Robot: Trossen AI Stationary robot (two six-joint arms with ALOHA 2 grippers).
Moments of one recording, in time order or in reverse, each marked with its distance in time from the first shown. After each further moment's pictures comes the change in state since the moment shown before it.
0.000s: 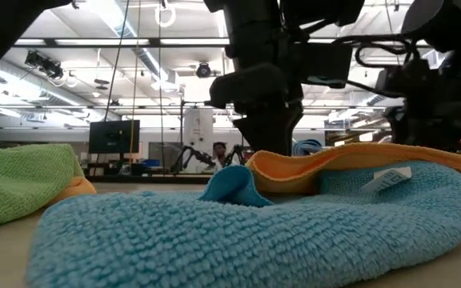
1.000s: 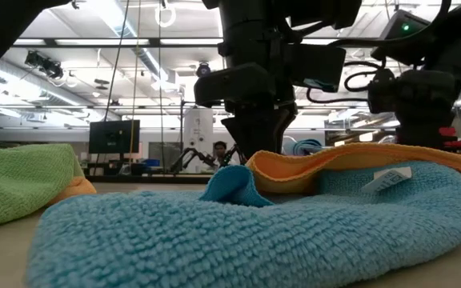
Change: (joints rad) left arm 0.000 0.000 0.000 -0.053 0.002 -0.001; right arm -0.424 -0.216 -0.034 -0.087 -0.561 0.225
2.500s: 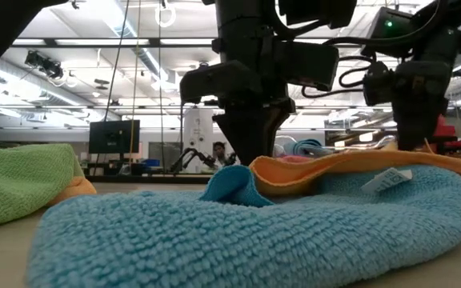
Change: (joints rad) left arm -0.004 -0.008 0.000 -0.043 0.000 0.052; right arm -0.064 0.033 0.140 -0.229 -0.035 -0.095
